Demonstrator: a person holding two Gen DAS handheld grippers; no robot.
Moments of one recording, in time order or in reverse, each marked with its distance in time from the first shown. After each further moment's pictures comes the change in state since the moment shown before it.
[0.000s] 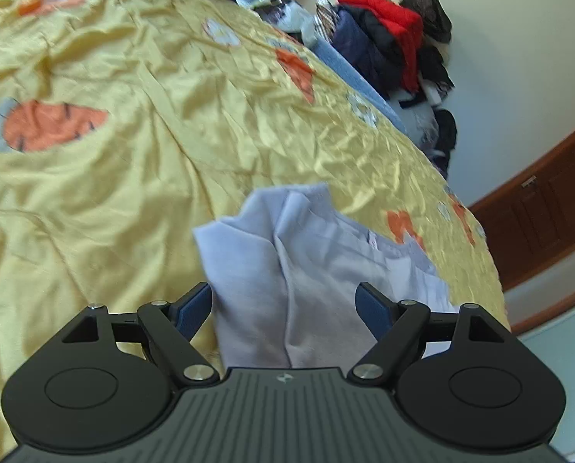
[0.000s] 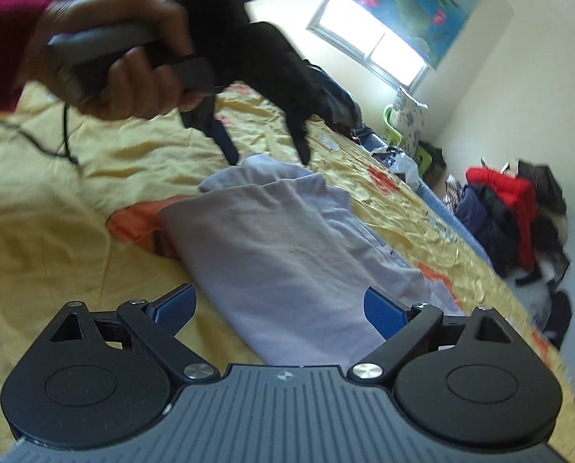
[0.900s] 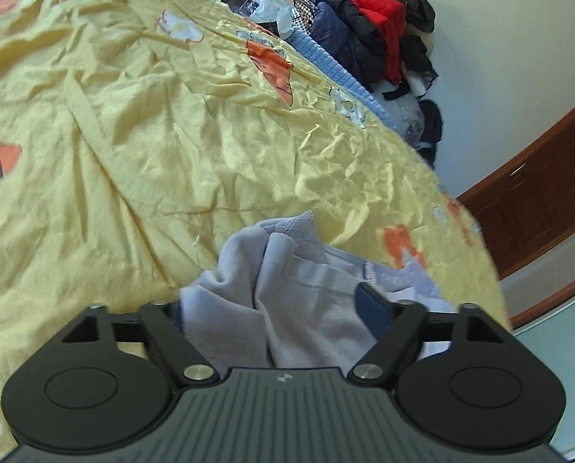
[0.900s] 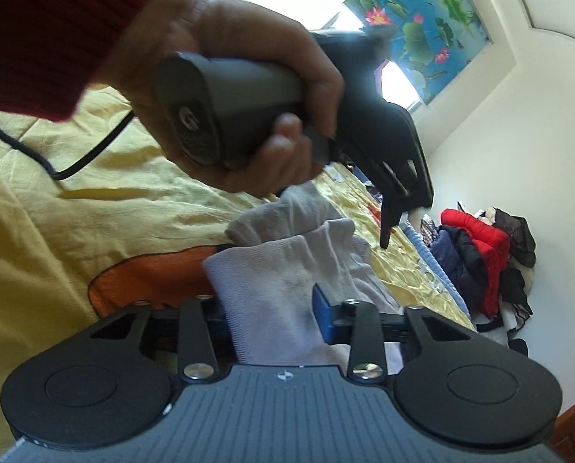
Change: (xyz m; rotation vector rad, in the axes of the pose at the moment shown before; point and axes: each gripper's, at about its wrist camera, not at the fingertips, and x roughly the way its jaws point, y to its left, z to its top) left arm 0.057 -0.015 0.034 0.085 -0.007 0.004; right arm 0.058 0.055 0.036 -0.125 -0.035 -0.126
